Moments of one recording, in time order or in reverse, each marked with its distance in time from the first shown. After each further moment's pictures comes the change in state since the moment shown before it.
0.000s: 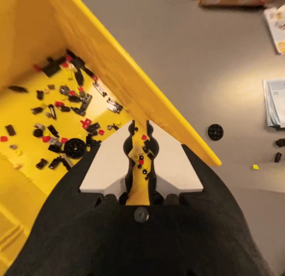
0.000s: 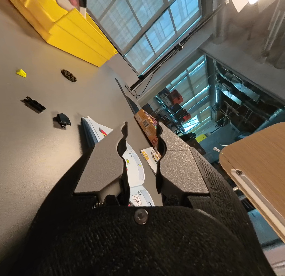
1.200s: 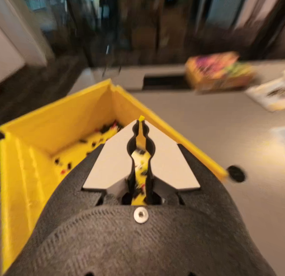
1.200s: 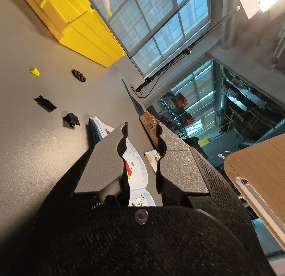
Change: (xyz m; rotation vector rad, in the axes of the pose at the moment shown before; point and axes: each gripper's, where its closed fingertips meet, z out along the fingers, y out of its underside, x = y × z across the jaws) left arm -0.012 -0.050 -0.060 0.615 -0.183 0.135; right arm -0.011 -0.004 0.000 0.012 -0.044 -0.027
